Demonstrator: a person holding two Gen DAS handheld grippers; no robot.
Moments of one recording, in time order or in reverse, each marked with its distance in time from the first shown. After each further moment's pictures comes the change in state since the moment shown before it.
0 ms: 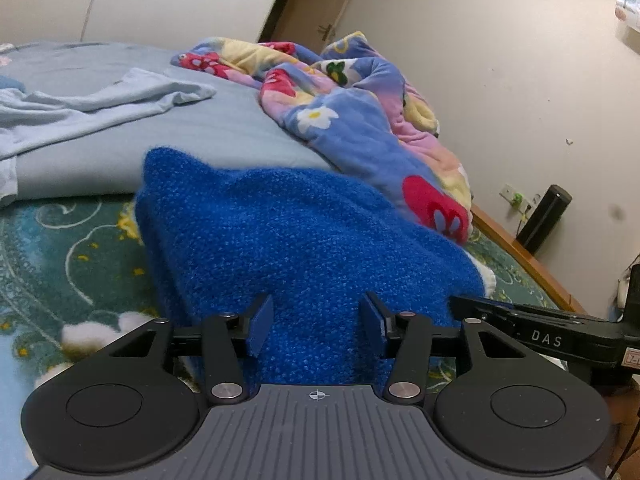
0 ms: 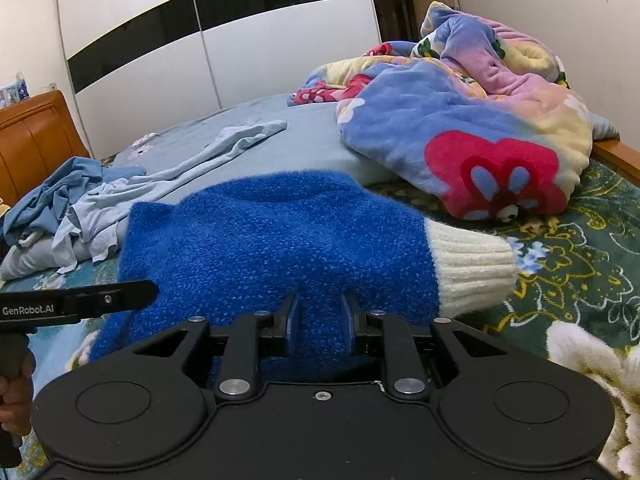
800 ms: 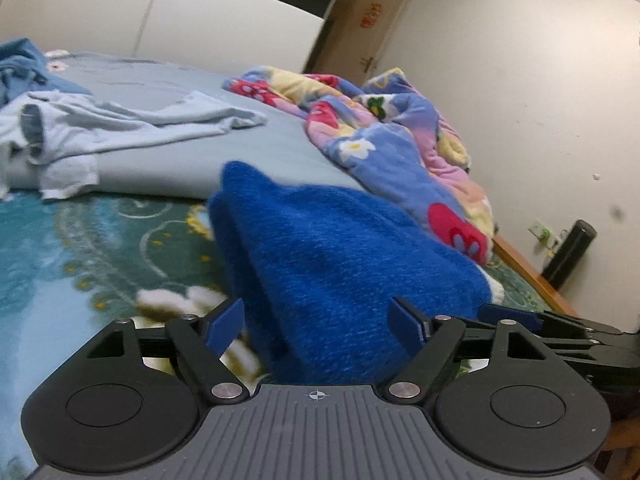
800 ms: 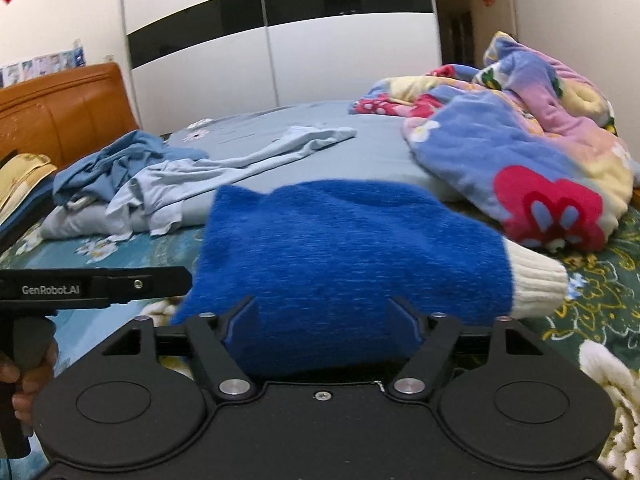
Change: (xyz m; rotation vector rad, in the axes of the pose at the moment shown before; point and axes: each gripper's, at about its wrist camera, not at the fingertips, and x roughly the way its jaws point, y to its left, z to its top) left arm -0.069 0.001 -0.025 -0.068 -0.097 0.132; right arm -0.035 0.056 -0.007 -0.153 -0.016 0.126
